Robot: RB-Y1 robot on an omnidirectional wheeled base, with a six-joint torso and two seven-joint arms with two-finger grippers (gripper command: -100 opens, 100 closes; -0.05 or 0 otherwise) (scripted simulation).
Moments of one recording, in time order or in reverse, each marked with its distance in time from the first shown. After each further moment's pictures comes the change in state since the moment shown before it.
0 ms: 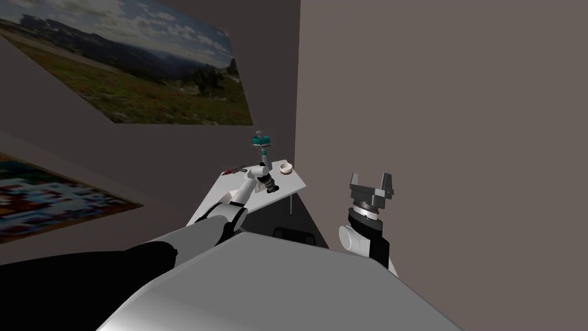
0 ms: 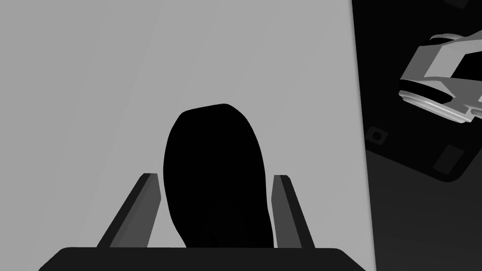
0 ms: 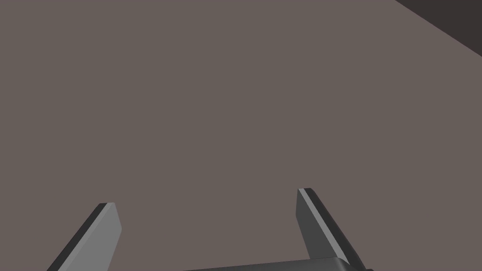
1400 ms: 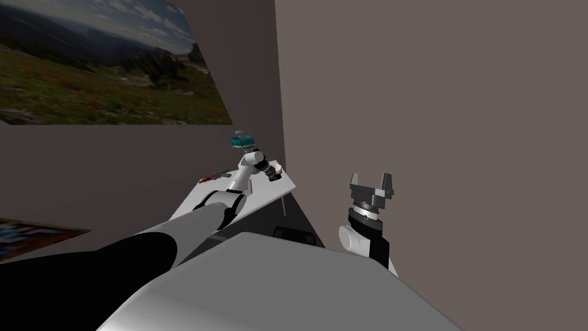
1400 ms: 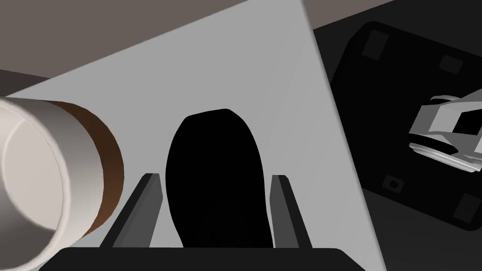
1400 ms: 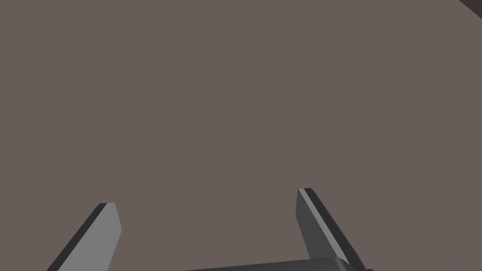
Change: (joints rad) left arm -0.171 0.102 0.065 -0.011 0.234 0.055 0.040; right arm 0.000 0.000 0.000 0.000 0.000 0.000 0.000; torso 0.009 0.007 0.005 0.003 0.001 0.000
